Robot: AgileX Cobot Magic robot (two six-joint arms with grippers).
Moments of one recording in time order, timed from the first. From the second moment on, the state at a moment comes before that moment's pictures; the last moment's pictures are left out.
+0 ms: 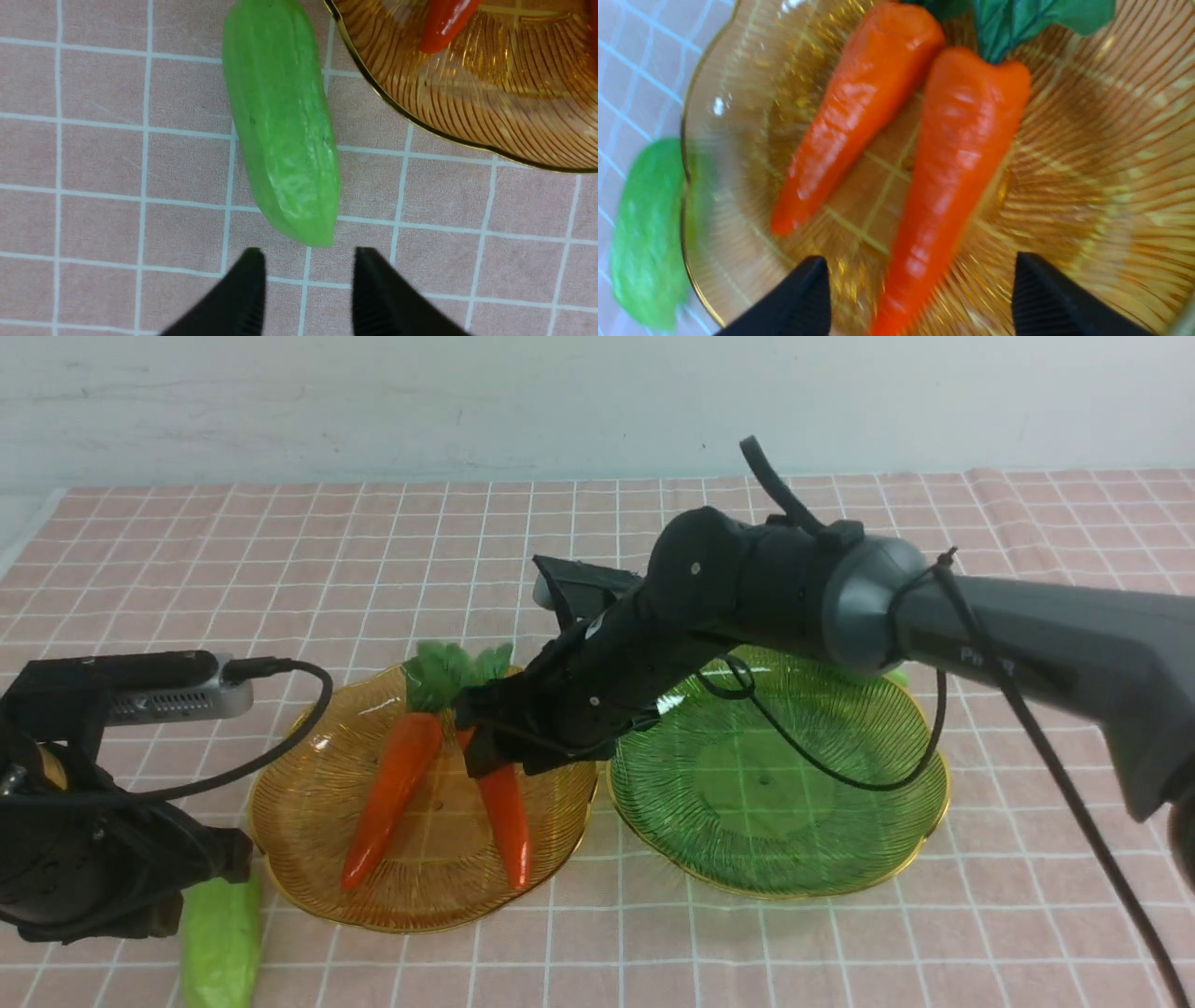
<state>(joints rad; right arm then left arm) 0.66 2.17 -1.78 0.55 0.87 -0.05 -0.14 1.22 -0.83 0.01 0.98 -0.27</state>
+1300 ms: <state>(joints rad) 0.46 1.60 -1.73 0.14 1.26 0.01 0.02 1.56 -0.84 -0.12 0.85 -0.03</state>
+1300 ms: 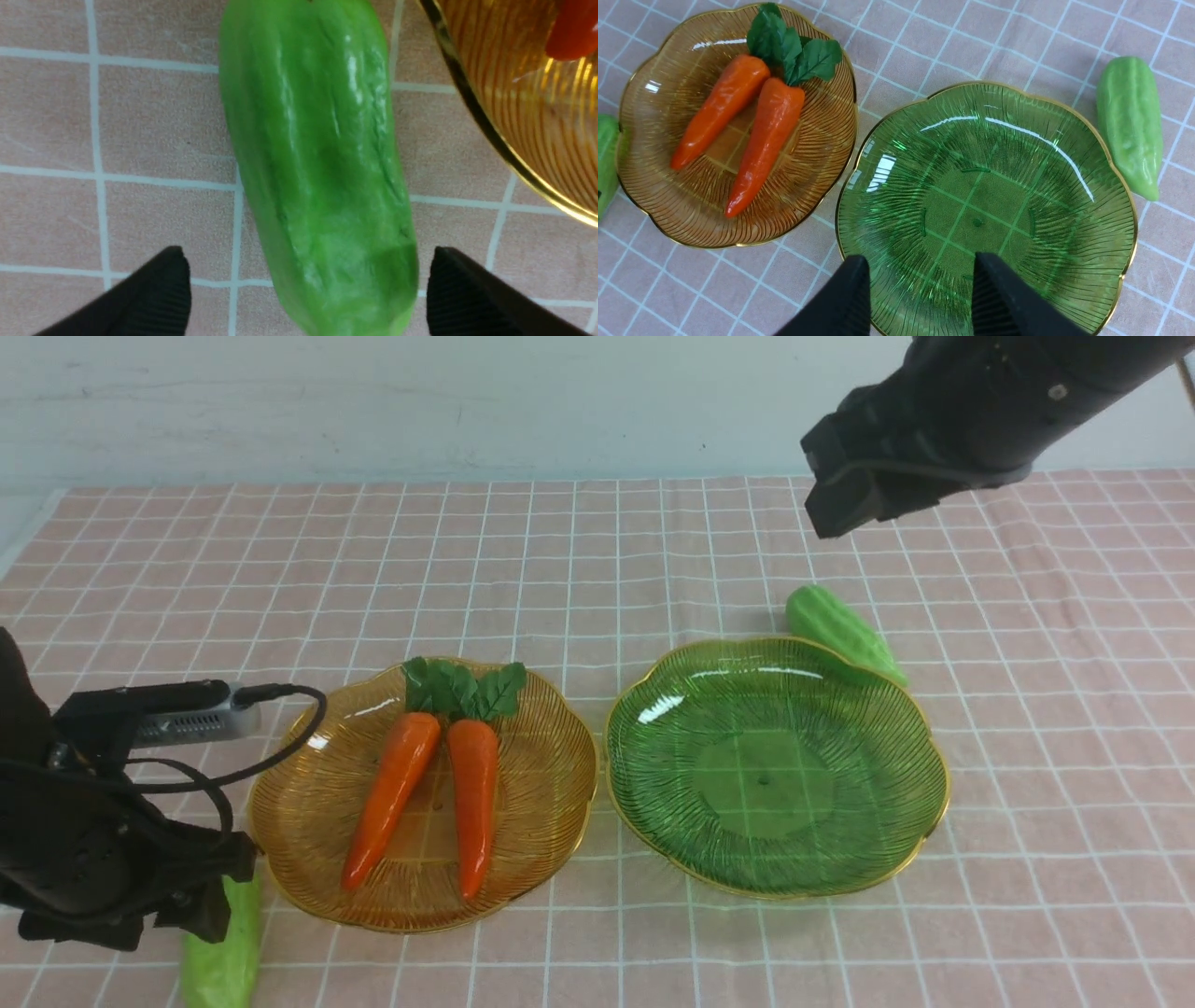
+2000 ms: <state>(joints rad) 0.24 1.61 -1.73 -0.04 1.26 -0.02 -0.06 1.36 -1.00 -0.18 0.98 -0.02</state>
